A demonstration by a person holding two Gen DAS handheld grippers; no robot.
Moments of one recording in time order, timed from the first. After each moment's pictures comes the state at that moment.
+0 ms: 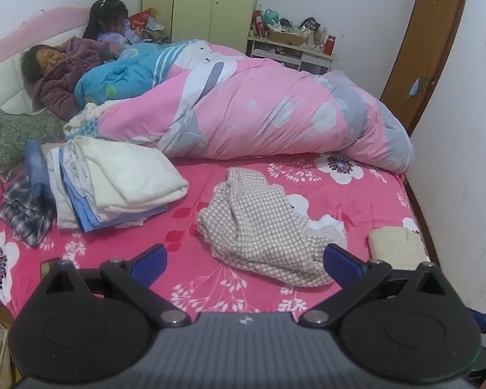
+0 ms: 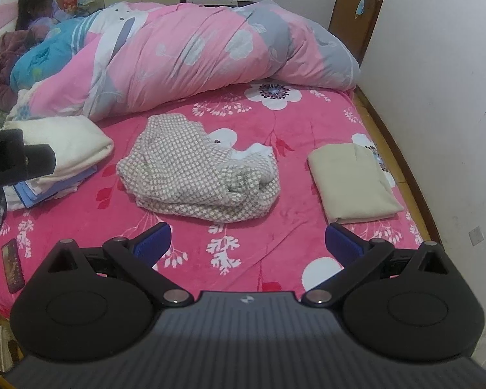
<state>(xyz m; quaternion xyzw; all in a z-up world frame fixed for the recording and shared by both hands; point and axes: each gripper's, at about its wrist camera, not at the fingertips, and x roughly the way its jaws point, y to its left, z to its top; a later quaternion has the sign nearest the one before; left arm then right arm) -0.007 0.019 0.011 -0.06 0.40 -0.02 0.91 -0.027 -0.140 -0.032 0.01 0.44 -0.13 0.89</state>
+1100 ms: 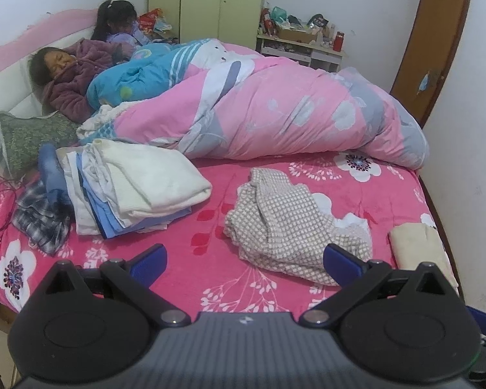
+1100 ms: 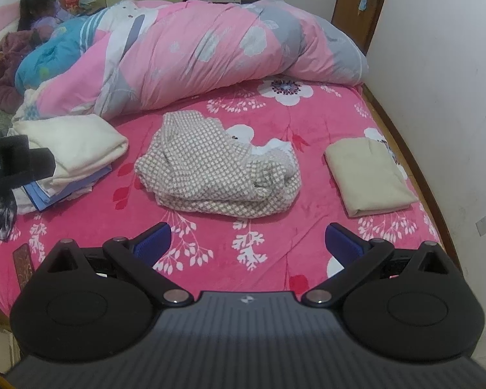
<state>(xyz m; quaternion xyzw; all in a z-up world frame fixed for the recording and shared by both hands) 0.005 0.067 0.003 -0.04 0.40 -0.02 0.91 -0.022 -0.093 -0.039 0.01 0.43 -0.13 0.89</state>
